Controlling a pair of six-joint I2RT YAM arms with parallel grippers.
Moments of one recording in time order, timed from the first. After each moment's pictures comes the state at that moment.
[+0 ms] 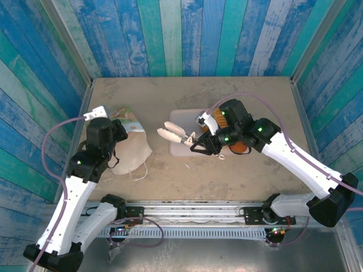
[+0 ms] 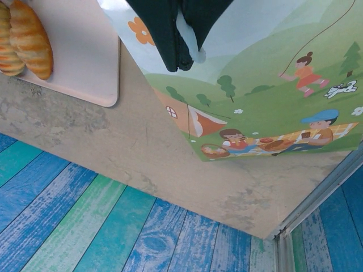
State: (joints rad) left arm -0.30 0.75 0.94 -0.66 -0.33 -0.50; right arm 0.74 1.28 1.24 -0.76 -0.61 0.11
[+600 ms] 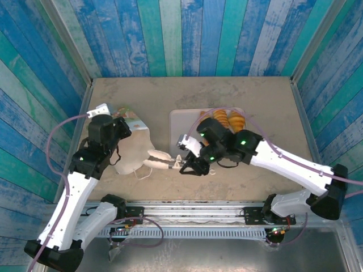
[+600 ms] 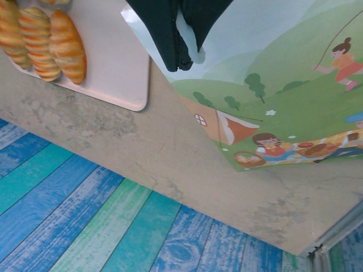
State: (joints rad) left arm -0.30 0.79 0.94 -0.59 -0.23 -0.55; right arm 1.03 1.36 1.26 -0.78 -0.45 0.02
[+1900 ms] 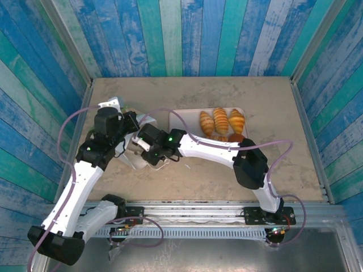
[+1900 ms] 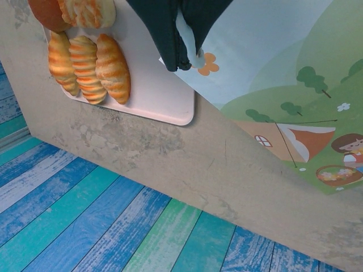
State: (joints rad) left arm -0.30 0.89 0.95 -0.48 -0.04 -0.55; right arm 1.14 2.10 1.78 -0.64 -0.01 0.06
